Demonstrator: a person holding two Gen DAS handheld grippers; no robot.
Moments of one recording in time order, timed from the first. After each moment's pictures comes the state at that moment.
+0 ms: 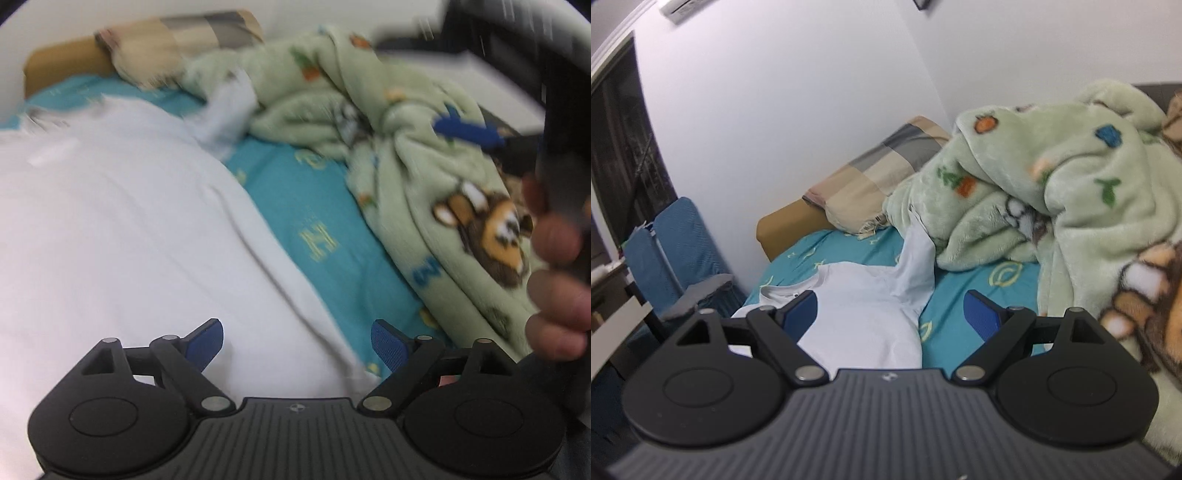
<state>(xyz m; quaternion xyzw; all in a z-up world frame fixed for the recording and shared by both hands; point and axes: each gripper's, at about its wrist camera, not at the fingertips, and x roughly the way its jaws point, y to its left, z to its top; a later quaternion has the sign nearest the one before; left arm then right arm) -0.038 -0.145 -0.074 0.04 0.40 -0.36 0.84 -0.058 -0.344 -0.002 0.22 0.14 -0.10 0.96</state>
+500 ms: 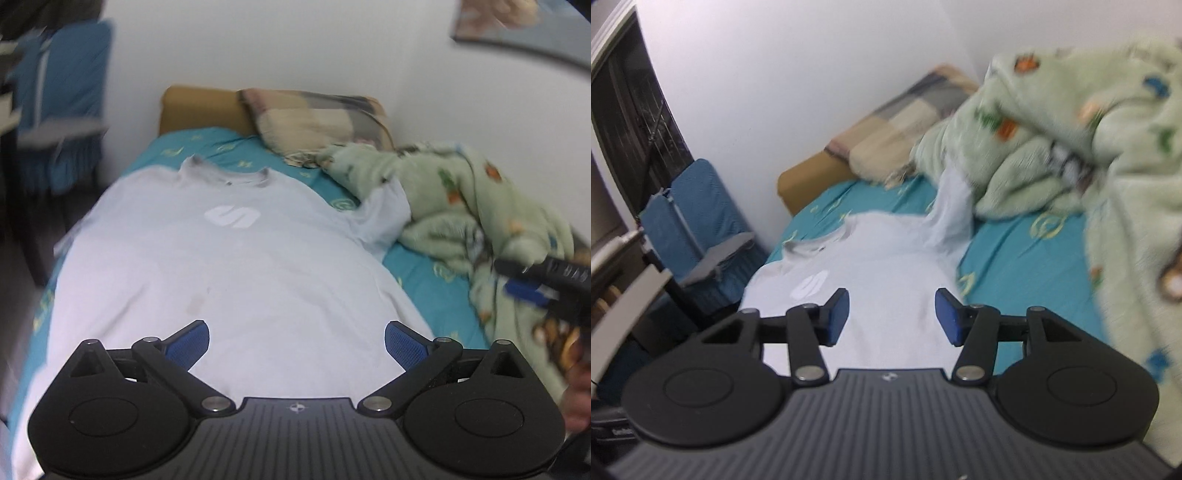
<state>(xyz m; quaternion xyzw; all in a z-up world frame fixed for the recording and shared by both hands) 0.022 -0.005 -0.025 -0.06 0.33 -0.21 0.92 -0.009 -0.322 -0.021 0.26 0.22 -0.04 0.94</state>
